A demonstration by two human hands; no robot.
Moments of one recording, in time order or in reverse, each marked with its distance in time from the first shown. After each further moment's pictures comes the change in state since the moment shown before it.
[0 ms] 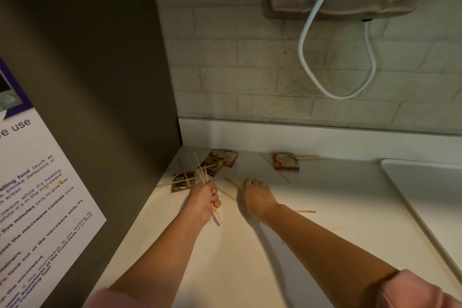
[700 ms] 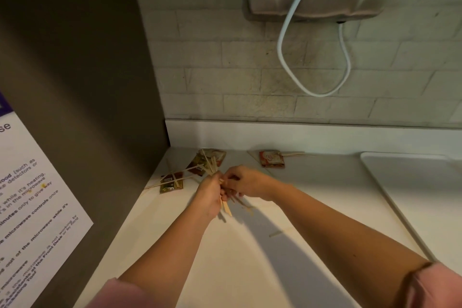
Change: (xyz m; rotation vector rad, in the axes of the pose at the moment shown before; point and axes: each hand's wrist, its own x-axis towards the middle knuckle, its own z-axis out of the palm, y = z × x) left_hand -0.017 -0.006 0.040 0.081 -0.117 0.051; right_hand -0.019 0.005 -0.060 0.619 -0.175 -0.136
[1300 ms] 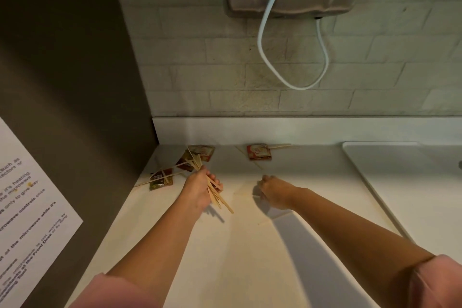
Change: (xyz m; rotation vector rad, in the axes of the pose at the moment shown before) left_hand -0.007 0.004 0.001 -0.219 0.020 -0.153; right_hand -0.042 0.085 -0.009 -0.650 -0.049 0.135
